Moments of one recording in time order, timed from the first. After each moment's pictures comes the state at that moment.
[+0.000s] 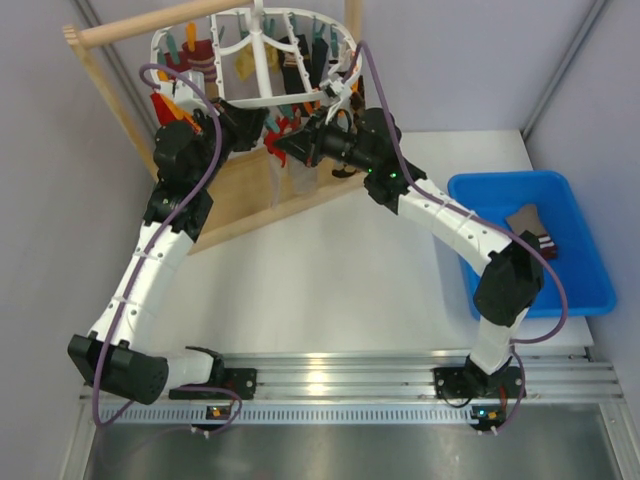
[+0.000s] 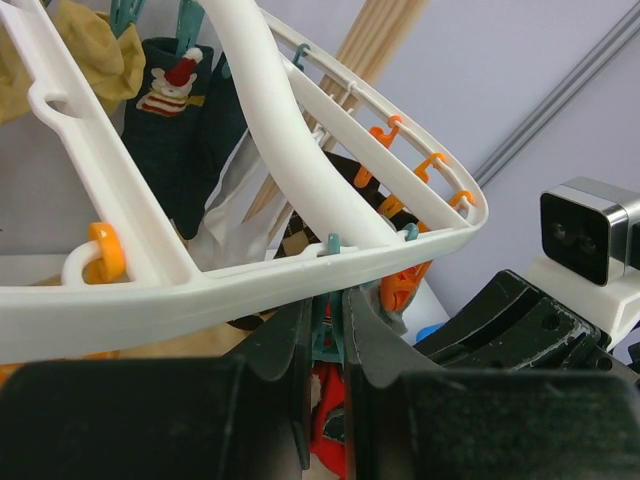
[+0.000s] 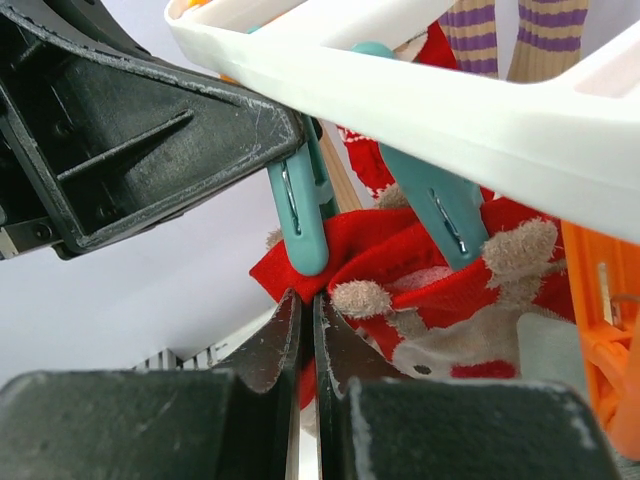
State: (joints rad) left arm -0.27 1.27 1.40 0.03 0.15 -0.54; right arm 0.71 1.80 1.71 0.25 -0.45 0.45
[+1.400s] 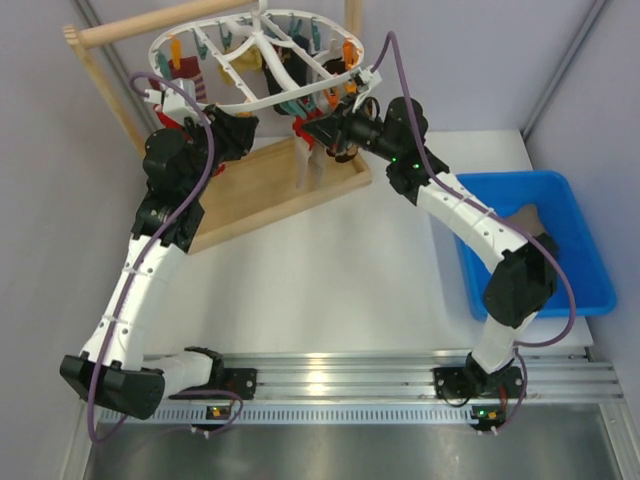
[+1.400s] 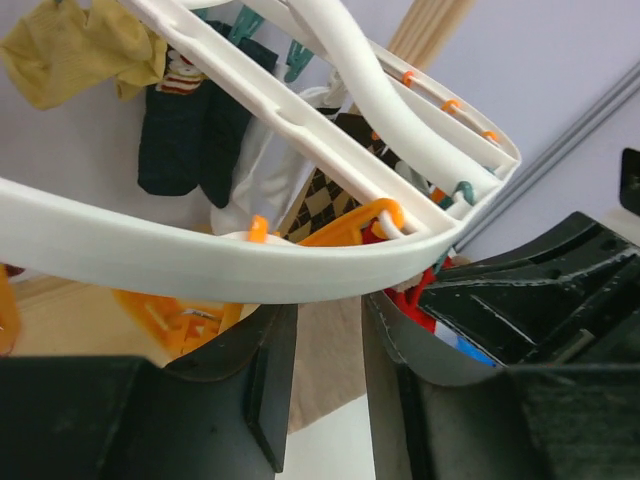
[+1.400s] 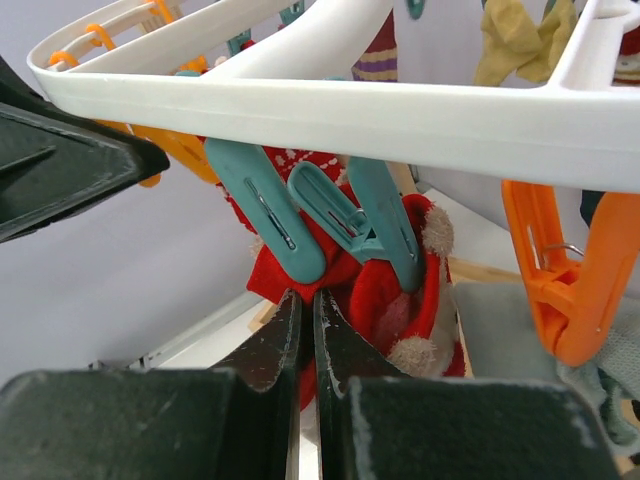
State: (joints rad) left arm -0.26 1.19 1.39 -0.09 0.08 -0.48; right arm 0.58 1.76 1.68 0.24 -0.47 0.37
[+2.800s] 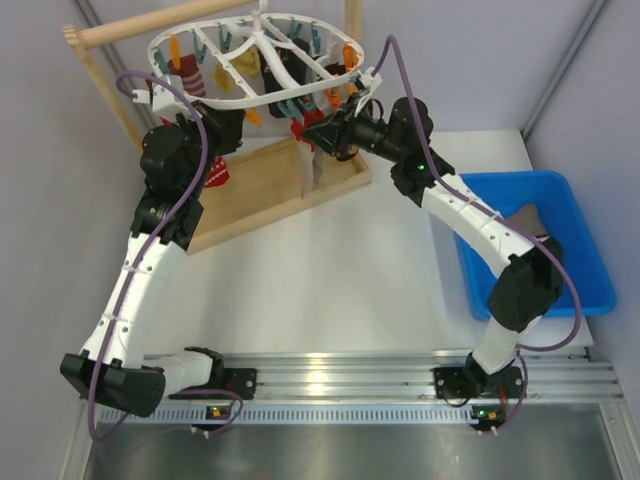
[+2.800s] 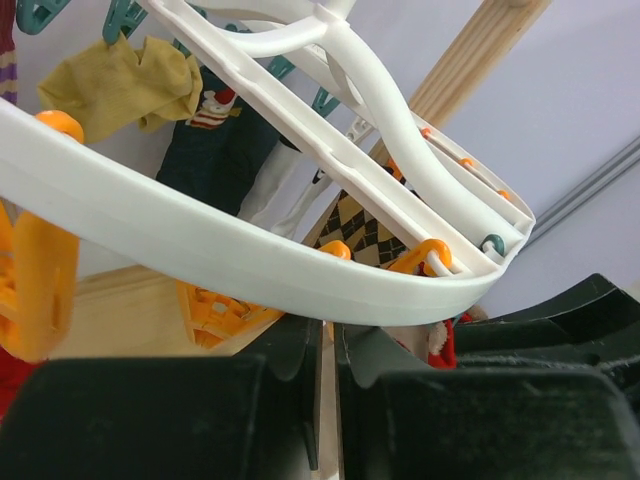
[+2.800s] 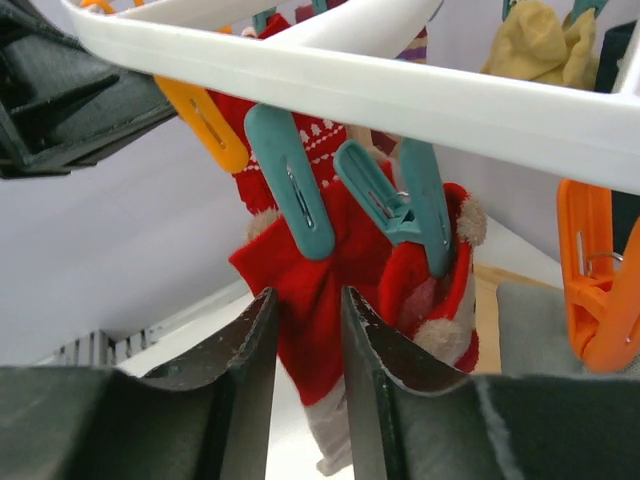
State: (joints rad) left arm -0.26 1.20 1.41 -0.07 -0.03 -0.53; right arm 0.58 1.73 1.66 0.23 -0.53 0.34
